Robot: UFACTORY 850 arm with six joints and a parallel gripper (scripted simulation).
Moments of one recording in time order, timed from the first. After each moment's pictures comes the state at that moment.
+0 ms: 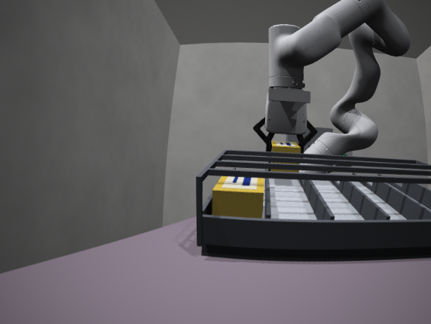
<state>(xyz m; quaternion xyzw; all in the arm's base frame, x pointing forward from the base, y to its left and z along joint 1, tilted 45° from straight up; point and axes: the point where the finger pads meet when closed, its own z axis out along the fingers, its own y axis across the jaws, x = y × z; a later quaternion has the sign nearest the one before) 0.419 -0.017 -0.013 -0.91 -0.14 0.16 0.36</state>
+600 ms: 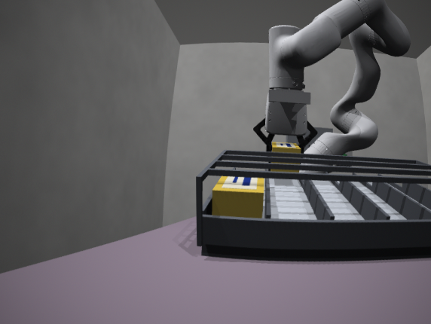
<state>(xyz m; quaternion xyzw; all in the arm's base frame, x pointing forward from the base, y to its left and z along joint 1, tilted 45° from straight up) 0.418 -0.015 -0.014 -0.91 -0.14 0.16 0.36</state>
